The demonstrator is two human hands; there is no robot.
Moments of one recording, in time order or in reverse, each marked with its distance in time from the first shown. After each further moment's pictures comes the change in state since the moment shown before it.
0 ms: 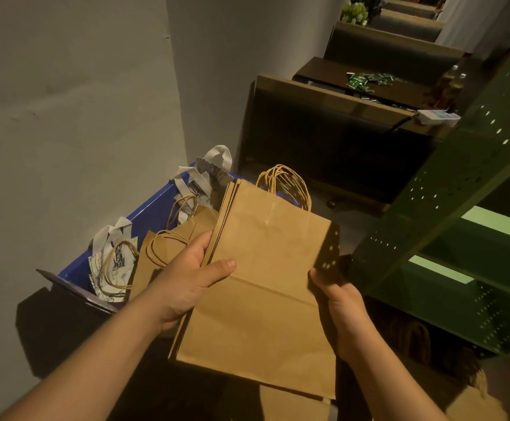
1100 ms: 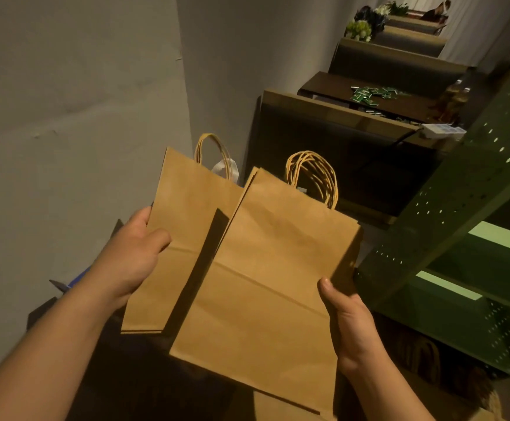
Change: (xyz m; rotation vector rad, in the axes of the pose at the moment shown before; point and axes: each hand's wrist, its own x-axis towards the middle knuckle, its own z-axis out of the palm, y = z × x) left_hand -0.002 0.045 -0.060 0.376 0.418 0.086; right_hand -0.017 -0.011 0.002 0.285 -0.069 0.065
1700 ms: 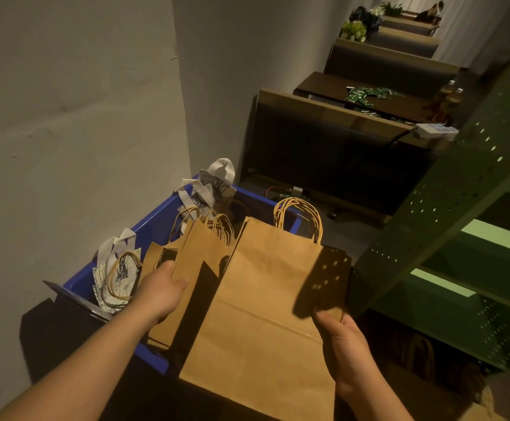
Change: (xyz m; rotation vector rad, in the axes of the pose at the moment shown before) left_hand 0.030 -0.096 0.052 0.475 -0.029 -0.216; right_hand 0.003 0.030 -0.020 -0.137 0.122 0.061
